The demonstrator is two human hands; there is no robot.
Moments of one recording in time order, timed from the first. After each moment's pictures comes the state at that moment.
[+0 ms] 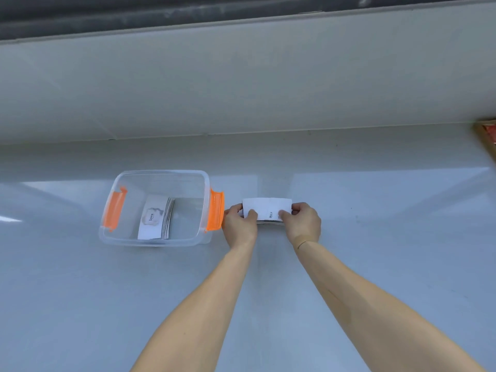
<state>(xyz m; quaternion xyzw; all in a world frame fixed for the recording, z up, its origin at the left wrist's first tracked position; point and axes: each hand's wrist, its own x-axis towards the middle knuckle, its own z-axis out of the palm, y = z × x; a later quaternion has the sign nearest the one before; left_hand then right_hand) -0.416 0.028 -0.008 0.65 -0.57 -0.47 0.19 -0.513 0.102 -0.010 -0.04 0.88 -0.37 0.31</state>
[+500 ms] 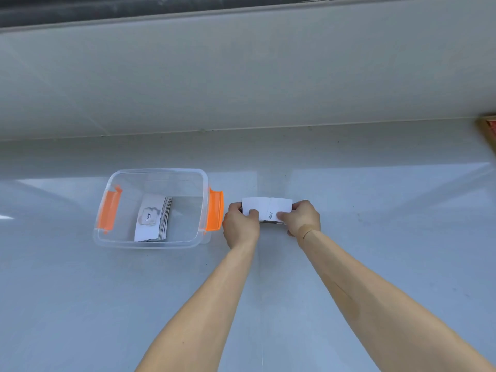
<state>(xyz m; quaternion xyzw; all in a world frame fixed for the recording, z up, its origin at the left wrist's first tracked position) -0.420 0.023 -0.008 0.67 -0.59 -0.44 0.11 -0.528 0.093 -0.014 -0.03 0.85 -0.33 0.40</state>
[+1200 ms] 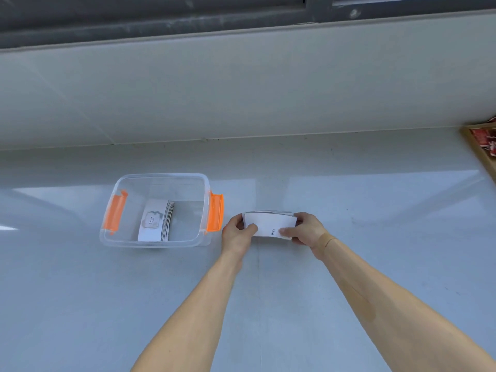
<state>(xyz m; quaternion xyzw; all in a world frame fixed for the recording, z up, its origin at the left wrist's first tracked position) -0.387 0.033 -0.008 0.56 -0.51 -0.63 0.16 -0.534 0.134 -0.004 -0.07 0.76 -0.40 0.51</state>
